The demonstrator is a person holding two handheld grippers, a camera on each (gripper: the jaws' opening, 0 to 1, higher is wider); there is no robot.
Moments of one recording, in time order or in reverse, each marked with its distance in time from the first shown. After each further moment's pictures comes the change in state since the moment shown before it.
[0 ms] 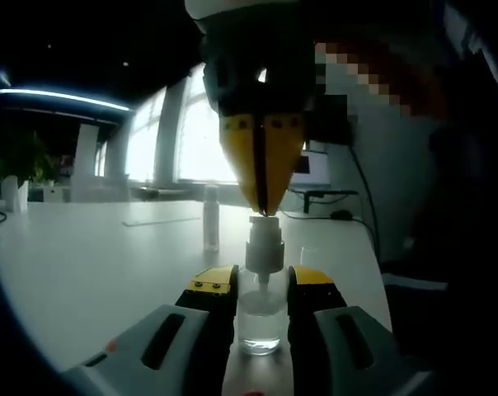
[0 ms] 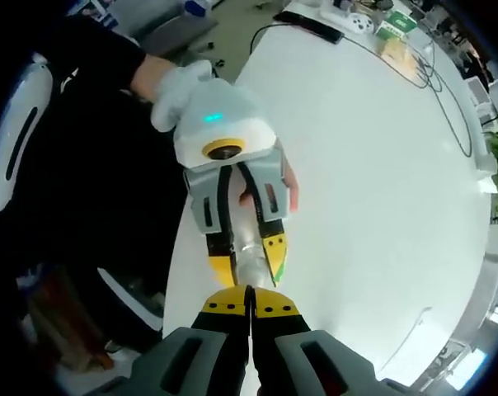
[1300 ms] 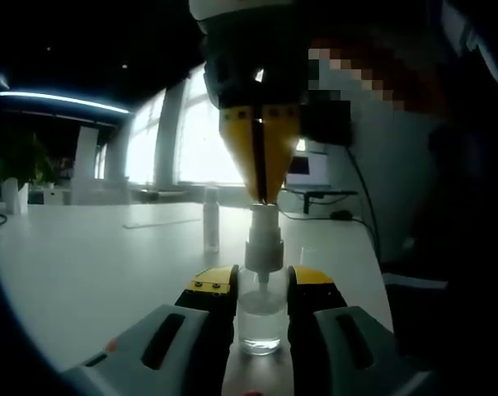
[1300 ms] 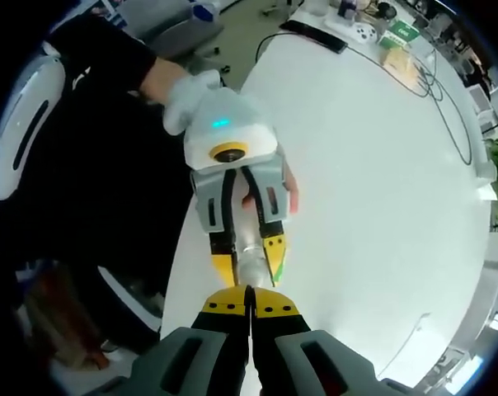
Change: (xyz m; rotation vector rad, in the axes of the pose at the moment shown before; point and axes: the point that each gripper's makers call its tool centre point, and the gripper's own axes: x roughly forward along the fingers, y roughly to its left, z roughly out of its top) left arm 0.000 0.000 0.000 0.009 -0.009 0.000; right arm -0.007 0.001 -0.001 -0.022 -0.047 0.003
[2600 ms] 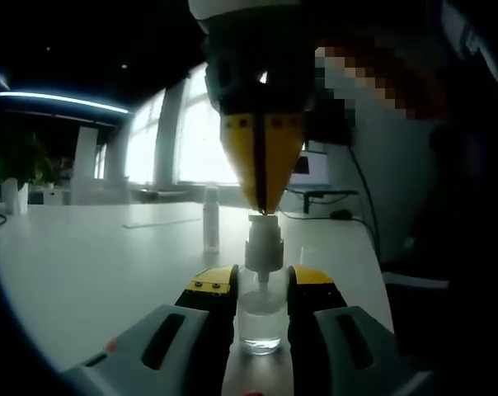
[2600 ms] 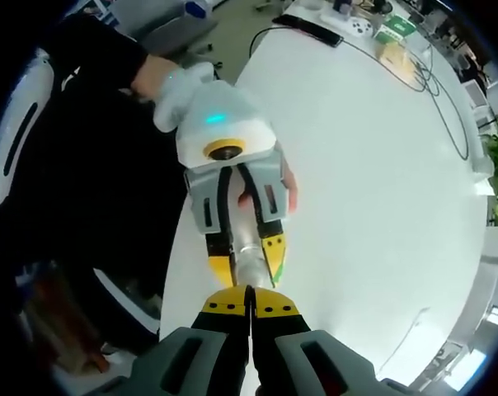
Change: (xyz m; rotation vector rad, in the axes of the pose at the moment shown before) left arm -0.001 0.000 0.000 0.002 0.002 -0.001; right arm 0.006 0.001 0.001 0.017 0.032 -0.033
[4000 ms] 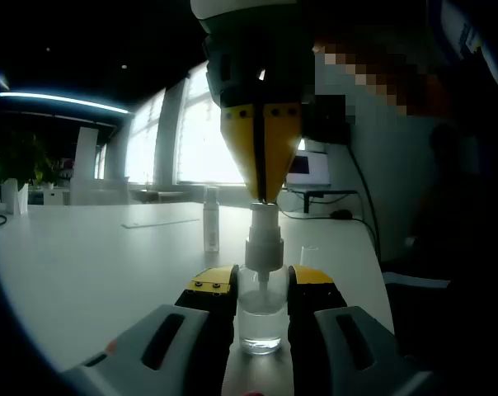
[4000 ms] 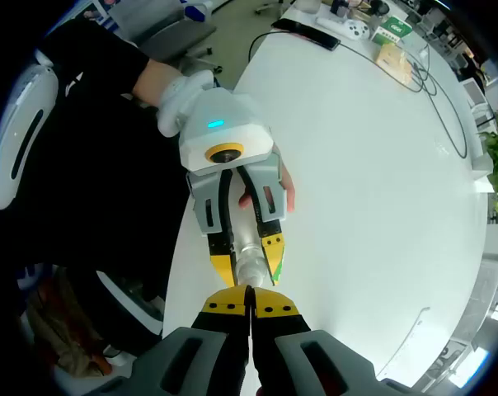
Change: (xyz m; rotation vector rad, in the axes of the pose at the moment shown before) left arm 0.000 -0.001 0.000 0.002 0.001 0.000; right arm -0.007 -0.001 -0.001 0.017 -0.024 0.015
